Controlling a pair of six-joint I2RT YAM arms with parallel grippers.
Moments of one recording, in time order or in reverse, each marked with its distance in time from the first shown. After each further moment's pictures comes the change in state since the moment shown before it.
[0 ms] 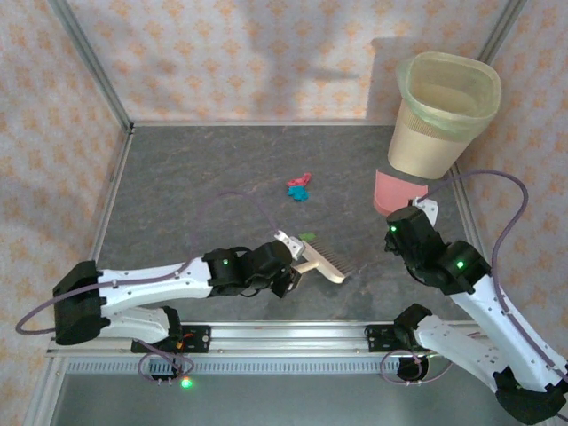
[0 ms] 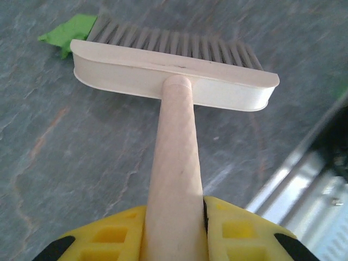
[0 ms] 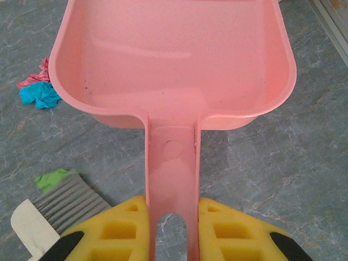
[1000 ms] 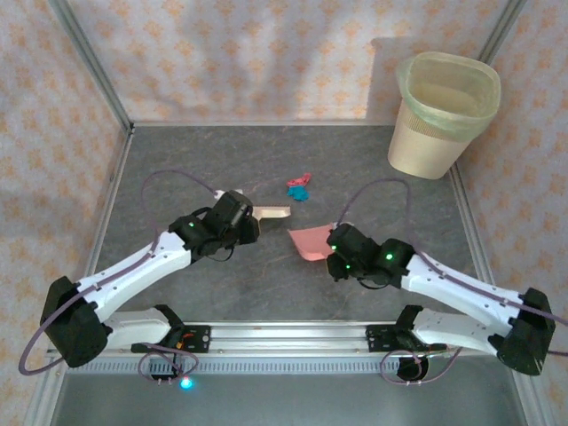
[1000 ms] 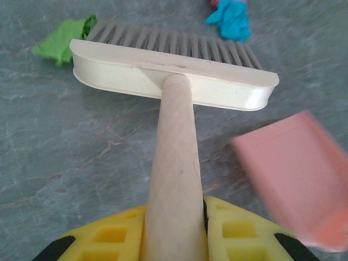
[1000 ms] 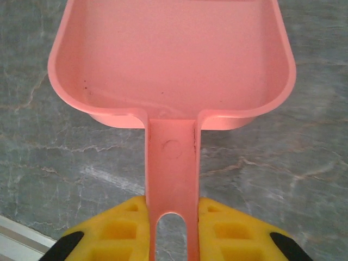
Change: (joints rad) left arm 0.466 -0.096 0.089 -0.173 -0.020 -0.259; right arm 0.333 0.301 -0.222 0.345 -0.347 -0.124
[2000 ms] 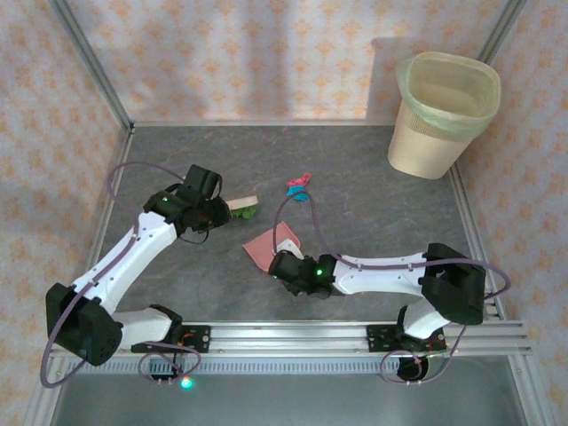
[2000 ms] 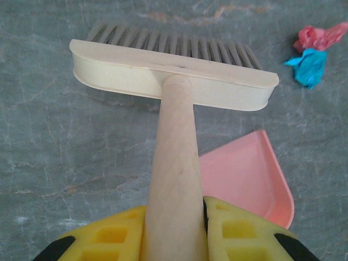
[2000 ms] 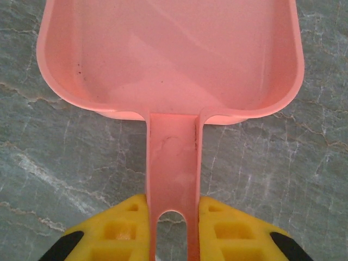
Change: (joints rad) left arm 0.297 0.056 0.131 -0.239 0.111 0.063; right arm 0.273 0.484 0.080 0.341 0.239 -0.157
